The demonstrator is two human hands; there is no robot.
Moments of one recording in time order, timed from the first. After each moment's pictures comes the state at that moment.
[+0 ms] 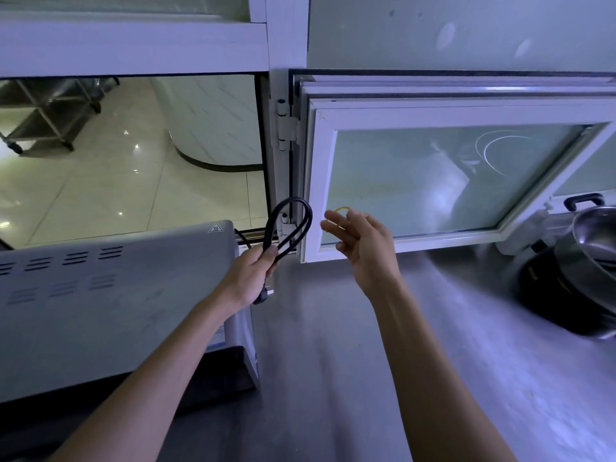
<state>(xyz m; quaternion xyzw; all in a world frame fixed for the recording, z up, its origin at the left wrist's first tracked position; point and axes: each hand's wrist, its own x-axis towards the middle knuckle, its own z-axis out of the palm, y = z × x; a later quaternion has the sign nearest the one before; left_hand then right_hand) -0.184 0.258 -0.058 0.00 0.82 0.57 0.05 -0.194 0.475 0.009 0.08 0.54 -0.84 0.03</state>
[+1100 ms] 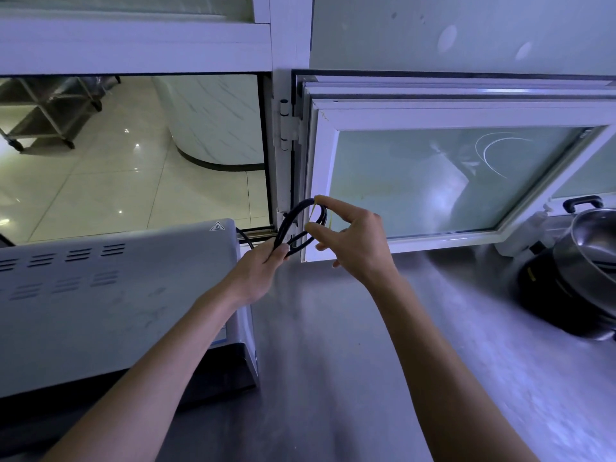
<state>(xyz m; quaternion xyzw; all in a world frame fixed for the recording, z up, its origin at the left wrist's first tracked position) -0.179 0.266 -0.039 0.07 0.87 0.49 0.06 -0.180 0.461 0.039 -0.06 0.83 -0.56 -0.04</state>
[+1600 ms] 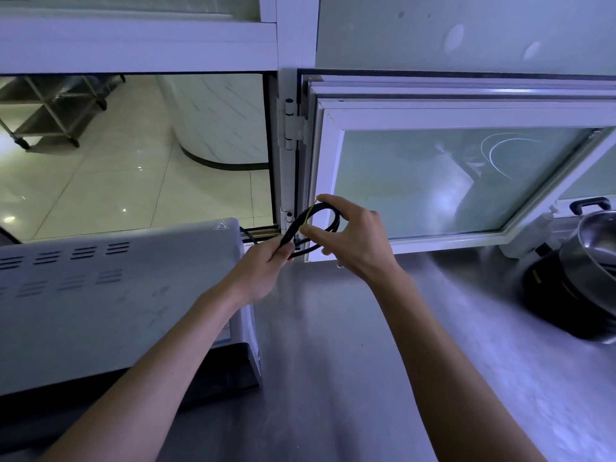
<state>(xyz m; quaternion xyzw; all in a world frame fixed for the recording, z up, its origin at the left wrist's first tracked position) -0.176 0.269 -0.025 0.09 0.87 0.48 0.04 -0.187 0.457 0.038 -0.09 0.87 -0.49 -0.08</state>
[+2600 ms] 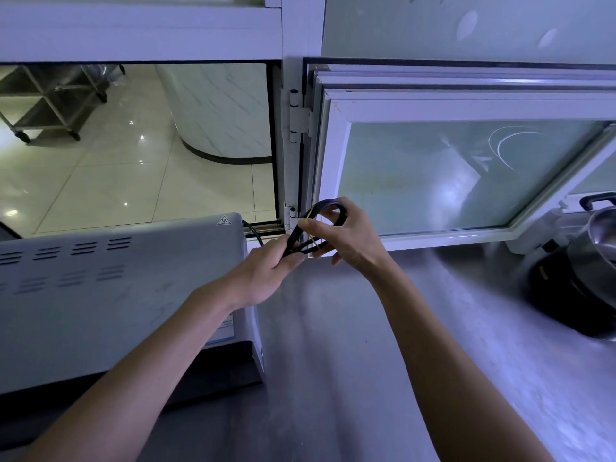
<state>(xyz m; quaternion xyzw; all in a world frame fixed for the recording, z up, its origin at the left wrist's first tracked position) -0.171 0.260 -0.023 0.15 0.88 0.44 0.11 -0.203 0.450 0.018 -0.04 0.77 -0.64 0.09</state>
